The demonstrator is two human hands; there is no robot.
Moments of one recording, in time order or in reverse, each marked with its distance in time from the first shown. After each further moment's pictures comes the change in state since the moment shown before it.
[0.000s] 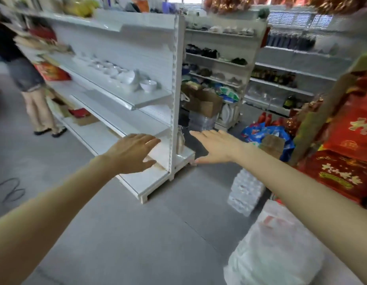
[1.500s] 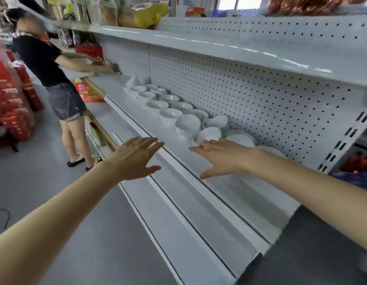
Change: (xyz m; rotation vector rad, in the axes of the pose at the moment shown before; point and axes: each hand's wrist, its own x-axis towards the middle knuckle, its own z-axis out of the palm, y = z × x) left_hand 0.275 -0.764 0.259 0.035 -0.056 -0.197; right_hand 0.883 -0.027 -0.046 -0.084 -0.031 -0.245
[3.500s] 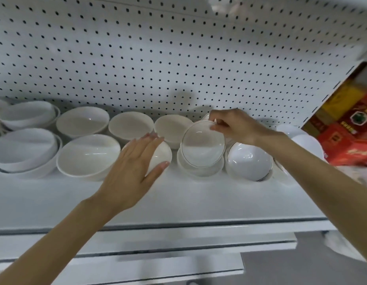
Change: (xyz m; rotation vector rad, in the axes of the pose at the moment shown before) left_hand 0.349 -0.230 0.189 -0.859 0.092 0.736; right_hand 0.265 0.127 0.021 0.529 0.209 1.087
